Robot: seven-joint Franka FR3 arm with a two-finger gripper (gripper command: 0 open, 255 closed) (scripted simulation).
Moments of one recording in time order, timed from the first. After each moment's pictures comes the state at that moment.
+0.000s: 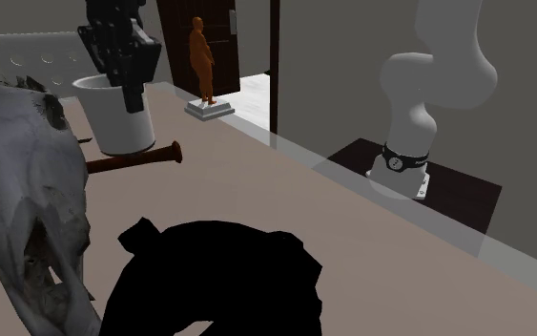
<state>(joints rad) -0.16 0.27 -0.17 -1.49 0.02 1.86 -0.57</state>
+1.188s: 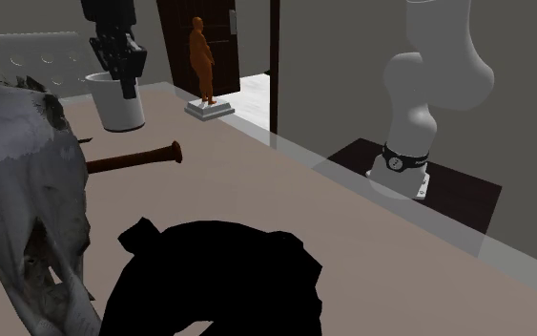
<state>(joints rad) -0.36 0.39 -0.25 -1.38 0.10 1.87 -0.85</state>
